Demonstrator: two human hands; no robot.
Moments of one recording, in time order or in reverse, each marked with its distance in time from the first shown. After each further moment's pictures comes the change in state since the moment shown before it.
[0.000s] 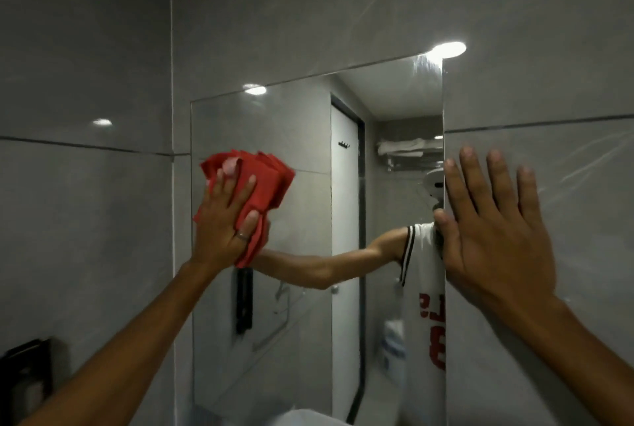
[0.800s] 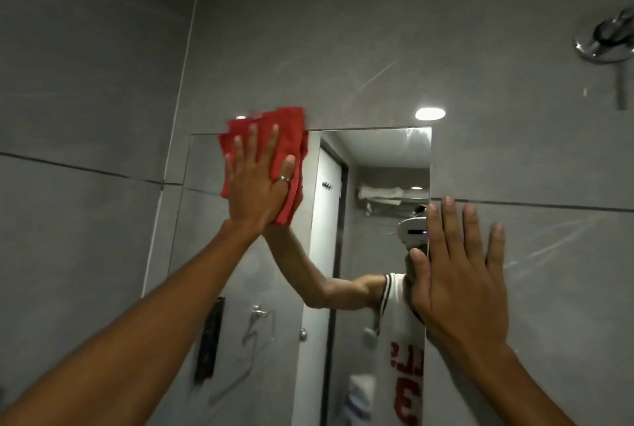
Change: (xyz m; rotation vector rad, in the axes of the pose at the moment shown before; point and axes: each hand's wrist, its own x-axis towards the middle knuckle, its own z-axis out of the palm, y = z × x) left_hand 0.140 0.087 -0.003 0.020 0.057 -0.266; right_hand 0.025 -0.014 0.000 -0.016 0.001 0.099
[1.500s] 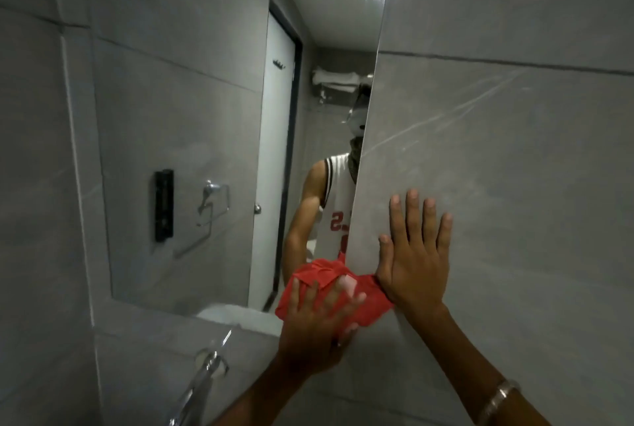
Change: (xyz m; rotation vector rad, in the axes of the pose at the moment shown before) left_hand -0.455 0.120 0.050 -0.137 -0.337 0.381; right_hand -0.185 0.047 -0.007 -0.032 -0.081 -0.025
